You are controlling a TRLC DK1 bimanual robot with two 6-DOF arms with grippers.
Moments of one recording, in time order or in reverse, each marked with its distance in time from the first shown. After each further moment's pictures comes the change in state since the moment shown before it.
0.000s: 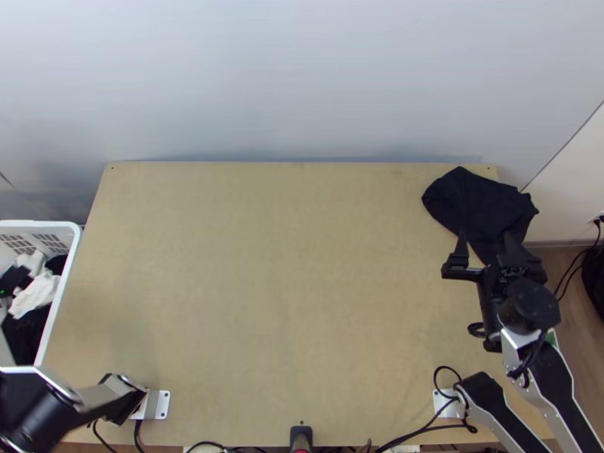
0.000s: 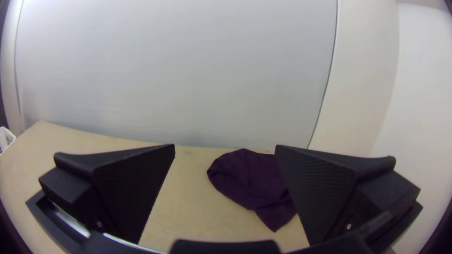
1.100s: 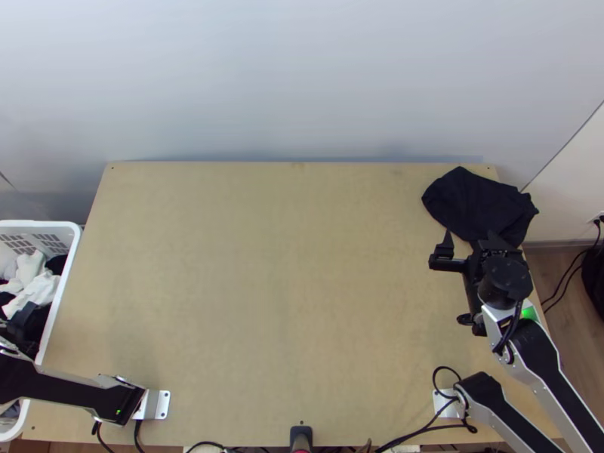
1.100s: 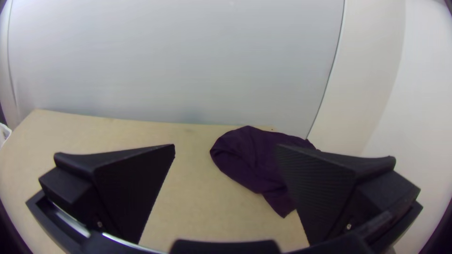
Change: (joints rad) left arm 0.187 0.428 -0.045 0.224 0.021 0.044; right arm -0.003 0.163 0.021 -0.014 0.007 0.075
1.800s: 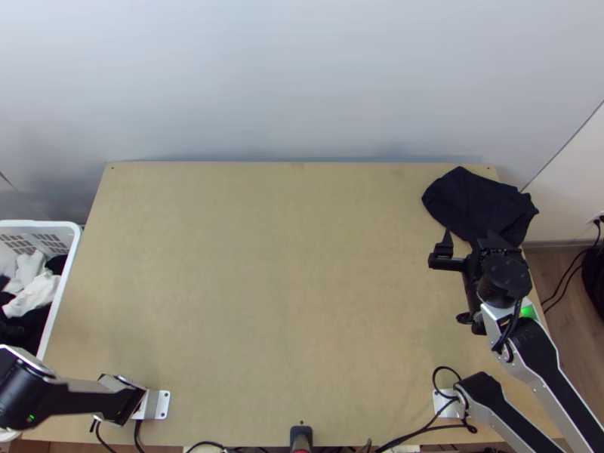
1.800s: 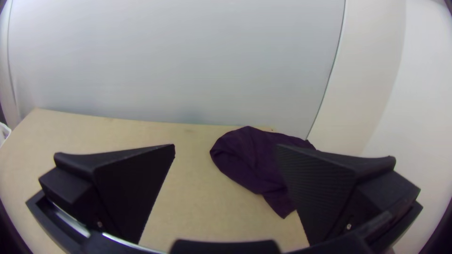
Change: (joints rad) left arm -0.077 -0.277 0.029 0.037 0.016 -0.101; right arm 0.000 0.010 0.005 0.004 0.000 -0.002
